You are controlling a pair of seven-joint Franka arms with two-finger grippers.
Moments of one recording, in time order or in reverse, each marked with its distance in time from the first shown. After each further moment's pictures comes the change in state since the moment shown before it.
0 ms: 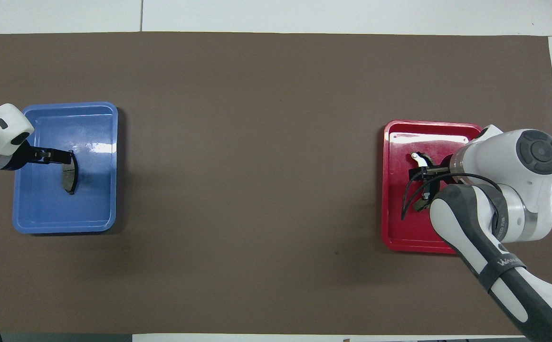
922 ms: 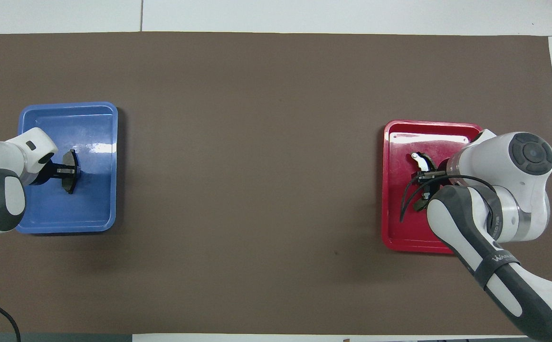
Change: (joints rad) left arm 0.012 0.054 -0.002 -0.109 0.000 0.153 0.009; right arm -0.005 0.009 0.000 -0.016 0.000 0.003 -0.012
